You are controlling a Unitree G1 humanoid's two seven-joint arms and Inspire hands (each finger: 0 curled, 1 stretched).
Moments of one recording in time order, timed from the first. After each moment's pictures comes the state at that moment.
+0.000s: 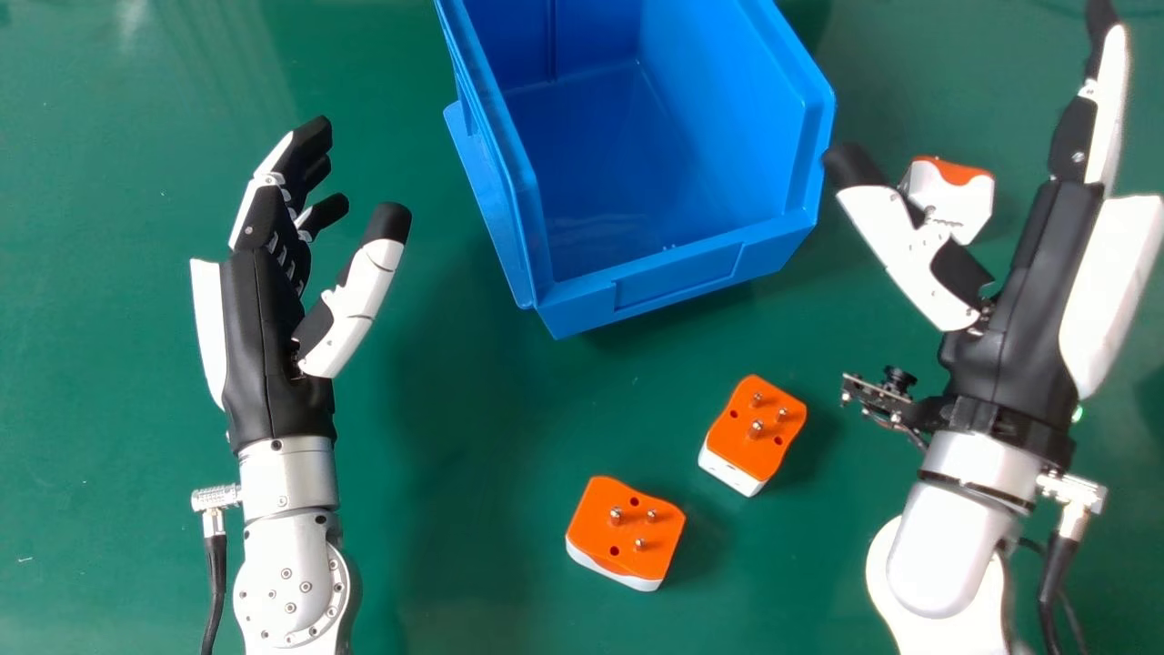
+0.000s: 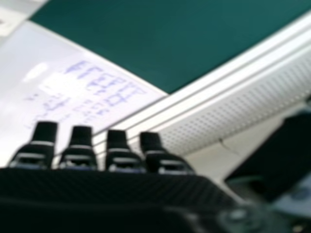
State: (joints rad) left arm -0.24 0.10 0.17 0.93 0.04 -1.01 0.16; right arm 0.05 0.06 0.03 -0.02 -0.72 -0.16 -0.68
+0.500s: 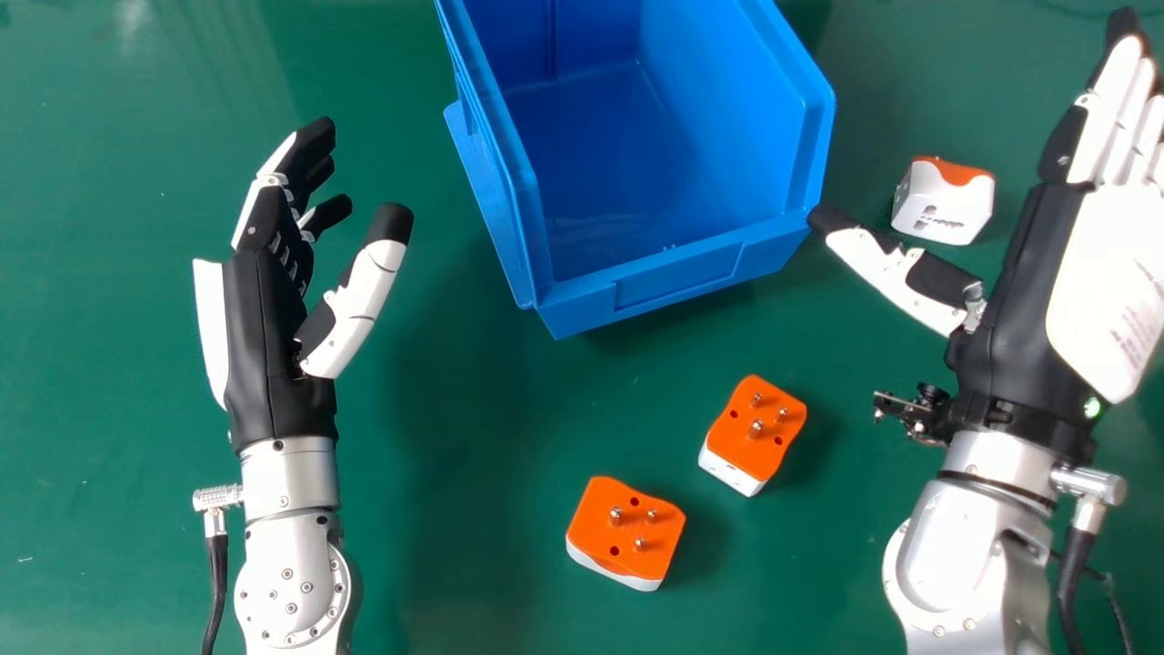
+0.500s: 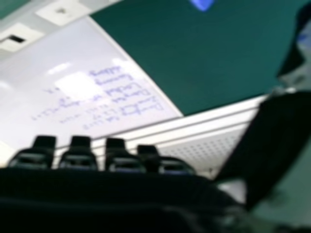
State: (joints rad) left arm -0.24 0.10 0.17 0.93 0.04 -1.01 0.15; right arm 0.07 0.02 0.08 -0.13 -0.84 0.11 -0.60
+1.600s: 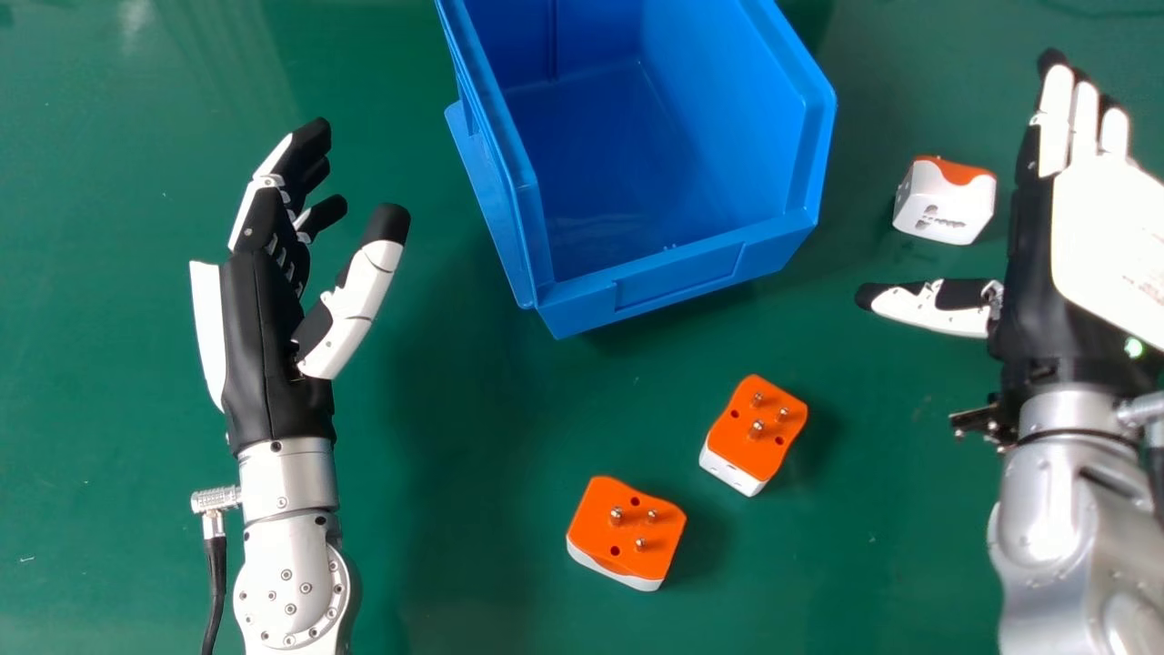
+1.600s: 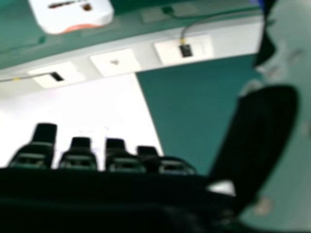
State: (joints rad) left arm -0.24 0.10 0.18 0.93 0.04 -1.01 0.16; right arm -0.02 -0.28 0.11 -0.12 -0.87 0.34 -0.24
